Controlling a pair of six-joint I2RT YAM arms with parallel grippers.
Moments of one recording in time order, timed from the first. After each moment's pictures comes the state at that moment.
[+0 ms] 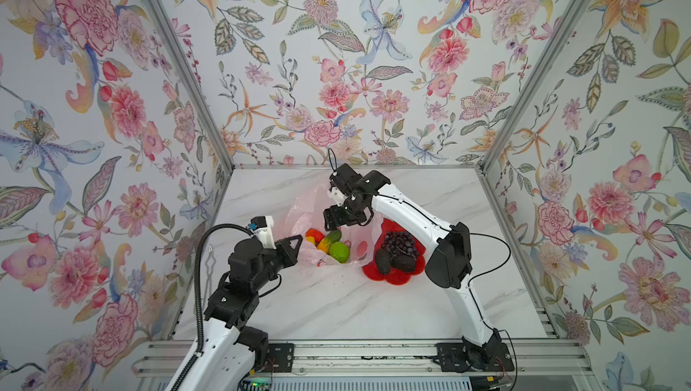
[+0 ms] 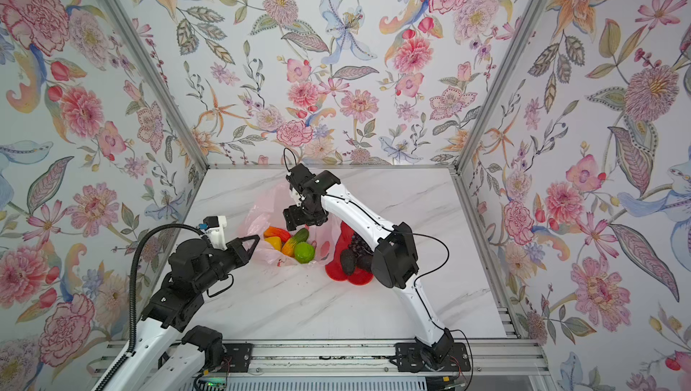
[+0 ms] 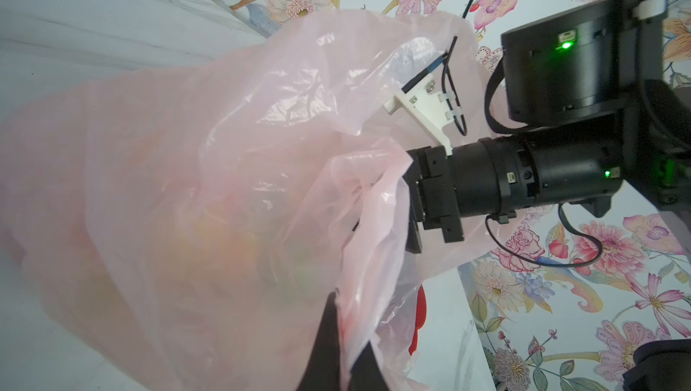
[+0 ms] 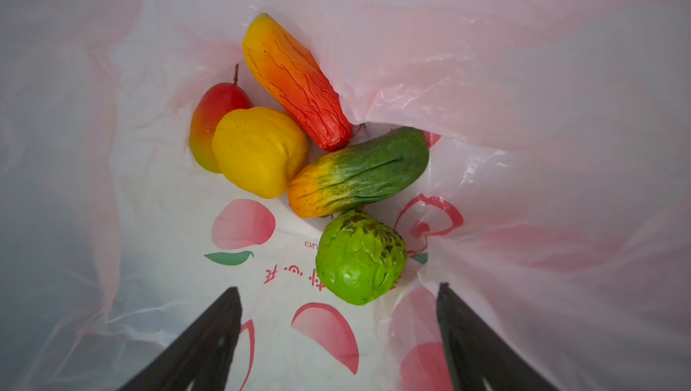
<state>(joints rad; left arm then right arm) -0.31 0.60 0.54 -0.27 0.24 -0.76 0.82 2.25 2.31 -1.22 -0.21 0.34</state>
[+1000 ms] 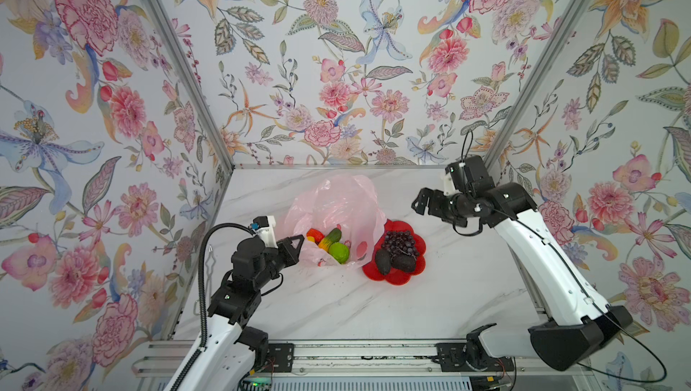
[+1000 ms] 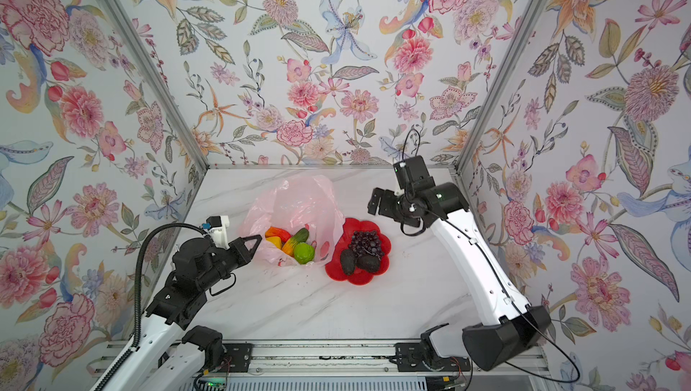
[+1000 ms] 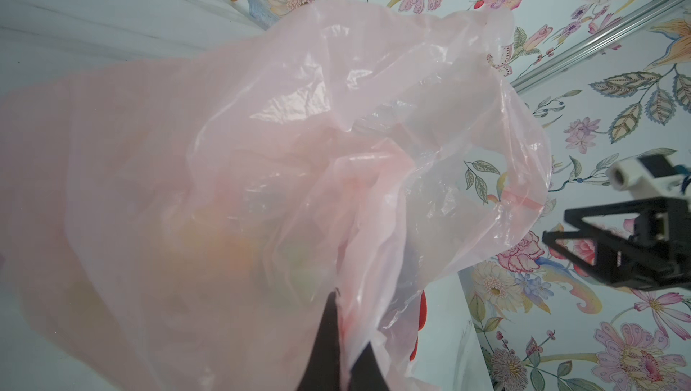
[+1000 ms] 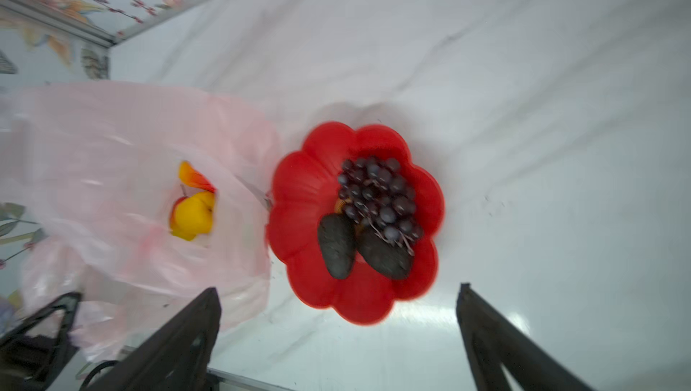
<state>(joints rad) -0.31 0.63 0.52 -0.23 0.25 -0.77 0.38 1.30 1.45 -1.14 -0.09 0.61</state>
